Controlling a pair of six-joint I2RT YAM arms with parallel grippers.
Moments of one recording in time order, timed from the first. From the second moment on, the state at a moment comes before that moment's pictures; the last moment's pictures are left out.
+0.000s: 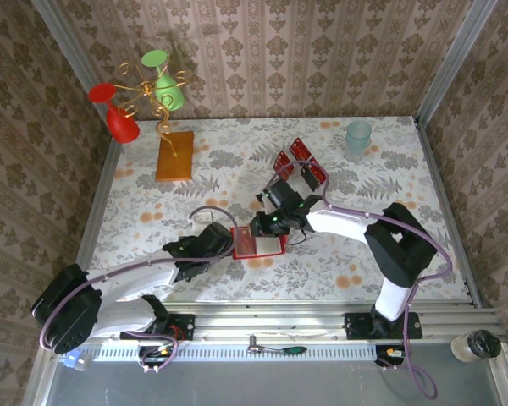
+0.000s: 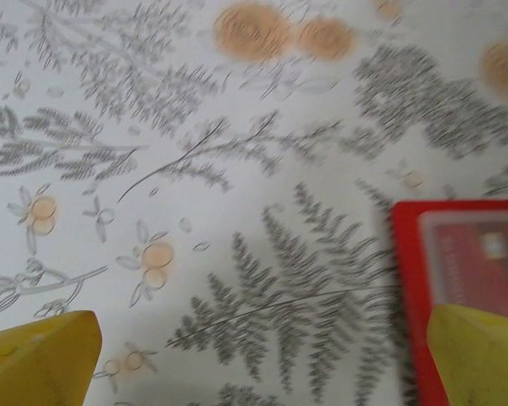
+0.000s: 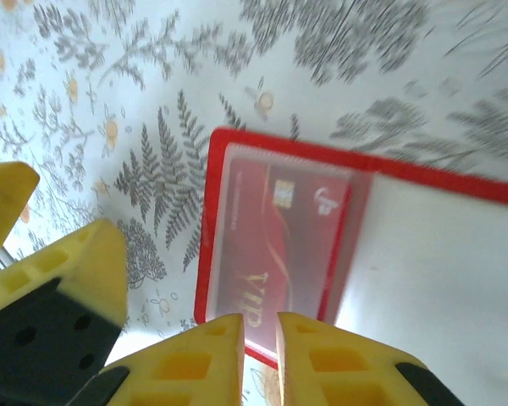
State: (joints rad) left arm -0.90 1.16 0.51 -0.32 -0.52 -0.77; right arm 0.69 1.75 1.07 -0.28 -0.37 0.64
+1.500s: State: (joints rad) left arm -1.03 1.49 0.65 -0.15 -0.44 -0.77; right arm 0.61 1.90 1.14 -0.38 -0.36 0.52
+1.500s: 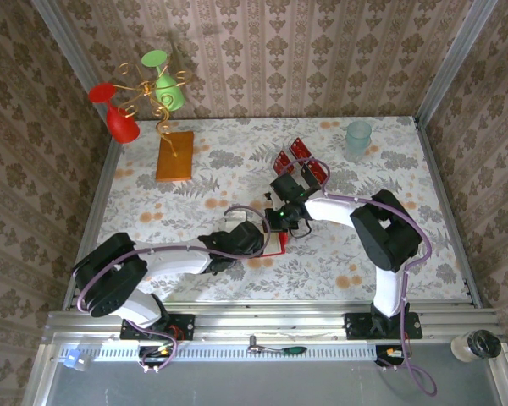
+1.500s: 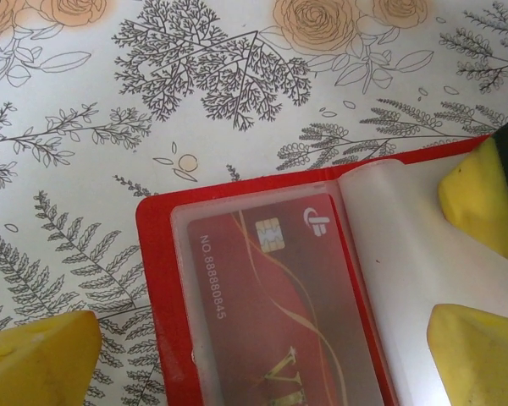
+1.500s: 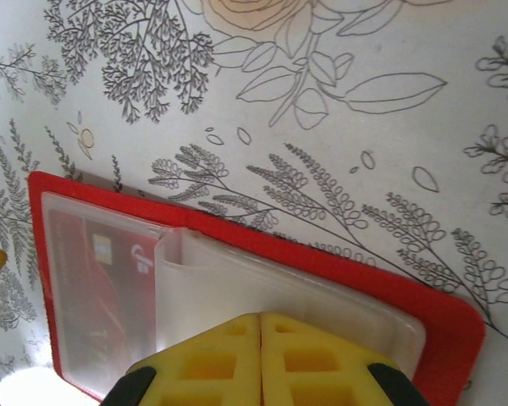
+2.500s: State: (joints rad) left arm -1.05 1.51 0.63 -0.10 -0.45 -0.74; right arm 0.61 1.90 1.12 -0.34 -0.37 0.55
